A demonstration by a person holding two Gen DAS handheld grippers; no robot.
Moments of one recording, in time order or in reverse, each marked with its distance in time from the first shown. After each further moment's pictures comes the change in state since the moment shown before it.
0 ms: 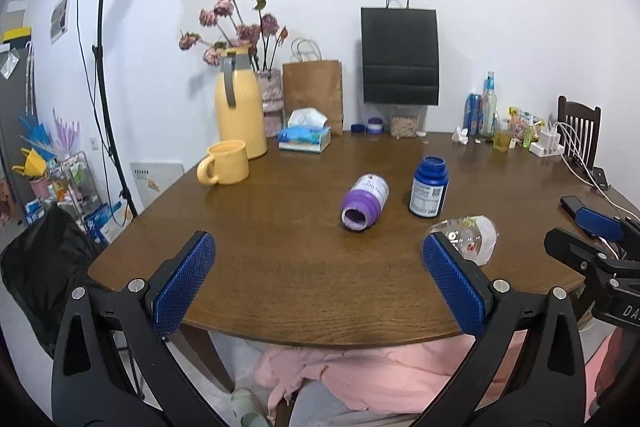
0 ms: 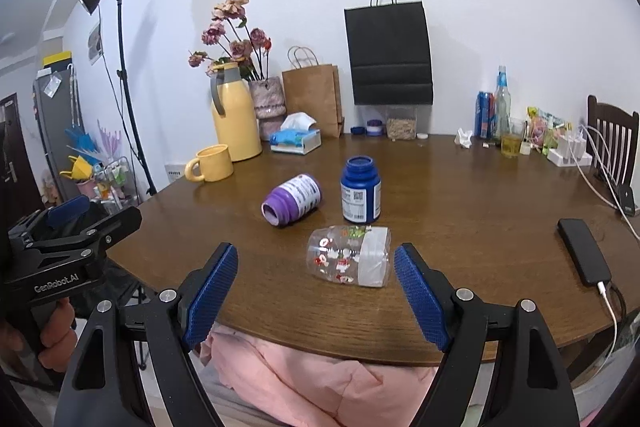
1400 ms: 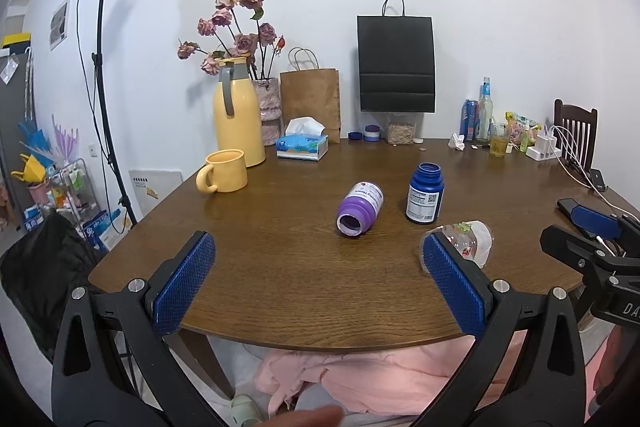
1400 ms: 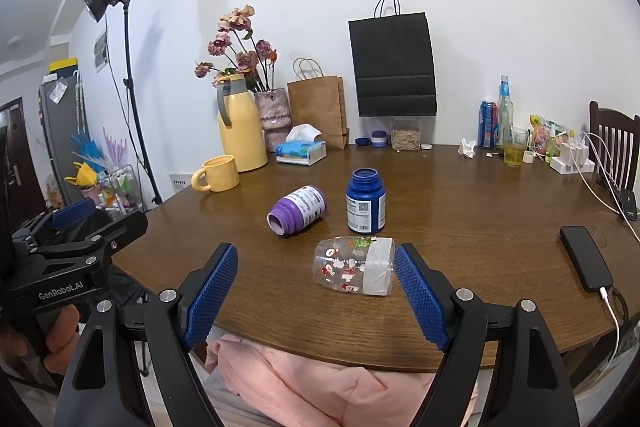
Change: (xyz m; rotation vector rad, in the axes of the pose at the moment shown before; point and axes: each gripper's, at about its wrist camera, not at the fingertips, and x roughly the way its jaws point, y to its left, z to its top) left arm -0.005 0.001 0.002 0.007 -0.021 -0.011; right arm -0.006 0.002 0.001 0.000 -0.025 0.018
